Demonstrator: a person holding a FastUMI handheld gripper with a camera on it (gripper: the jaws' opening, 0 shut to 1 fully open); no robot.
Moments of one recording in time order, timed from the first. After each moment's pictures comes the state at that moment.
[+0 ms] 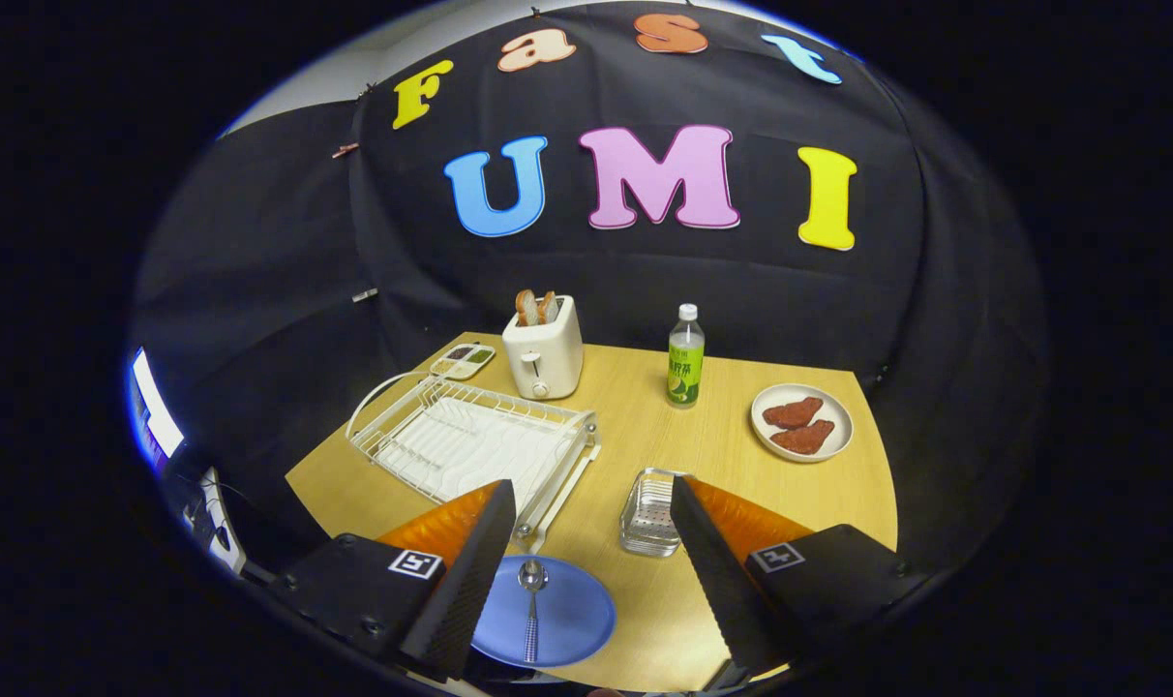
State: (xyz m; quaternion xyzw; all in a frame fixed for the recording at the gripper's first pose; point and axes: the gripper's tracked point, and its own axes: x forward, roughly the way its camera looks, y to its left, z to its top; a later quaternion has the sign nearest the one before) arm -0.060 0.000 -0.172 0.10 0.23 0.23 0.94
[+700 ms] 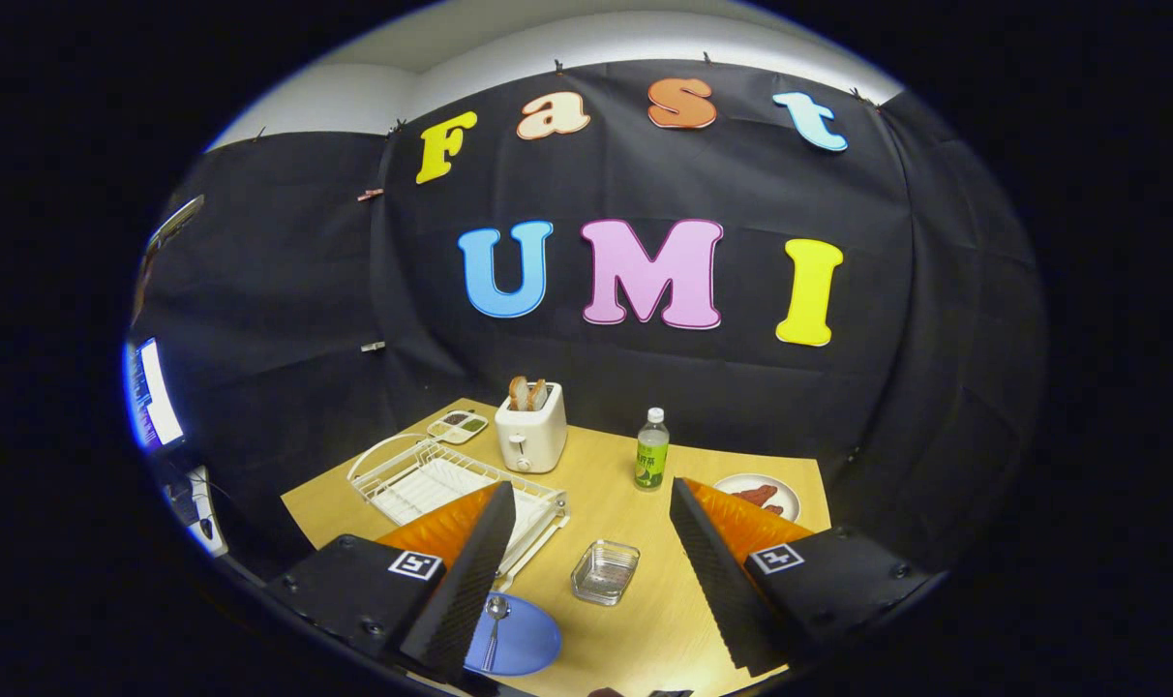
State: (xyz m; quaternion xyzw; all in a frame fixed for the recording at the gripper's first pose) arm -0.060 -0.061 -0.073 0.08 0.12 0.23 0.96
